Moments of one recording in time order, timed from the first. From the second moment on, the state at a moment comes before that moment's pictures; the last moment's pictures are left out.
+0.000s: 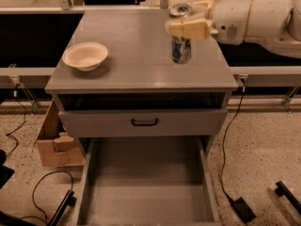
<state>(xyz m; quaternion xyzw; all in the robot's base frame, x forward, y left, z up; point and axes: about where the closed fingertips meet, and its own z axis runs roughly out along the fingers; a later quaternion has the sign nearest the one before) 0.618 -0.069 1.034 -0.46 0.59 0.29 0.60</state>
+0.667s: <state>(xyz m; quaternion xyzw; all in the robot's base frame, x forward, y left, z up) 0.507 -0.070 0.922 -0.50 0.61 0.27 0.55</state>
